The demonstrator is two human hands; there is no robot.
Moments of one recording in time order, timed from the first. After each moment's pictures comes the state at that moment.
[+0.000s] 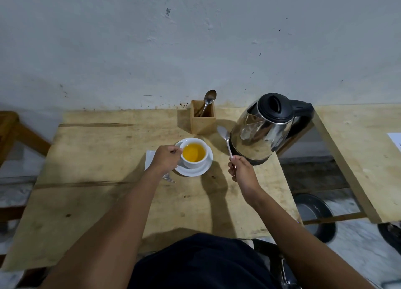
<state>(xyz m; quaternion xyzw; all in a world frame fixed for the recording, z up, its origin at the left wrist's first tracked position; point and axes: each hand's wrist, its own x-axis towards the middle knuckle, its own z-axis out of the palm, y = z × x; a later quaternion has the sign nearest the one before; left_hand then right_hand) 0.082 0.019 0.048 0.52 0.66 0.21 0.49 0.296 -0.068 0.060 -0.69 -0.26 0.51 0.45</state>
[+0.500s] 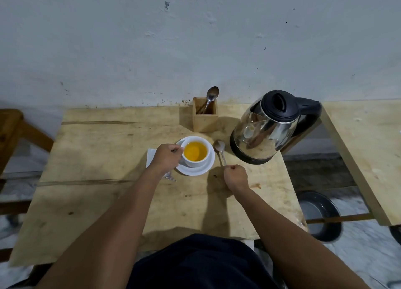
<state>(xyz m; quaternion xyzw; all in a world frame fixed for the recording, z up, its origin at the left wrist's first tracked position) 0.084 0.019 0.053 0.51 0.67 0.20 0.50 0.286 -0.049 0.008 -0.82 -0.29 0.42 0.26</state>
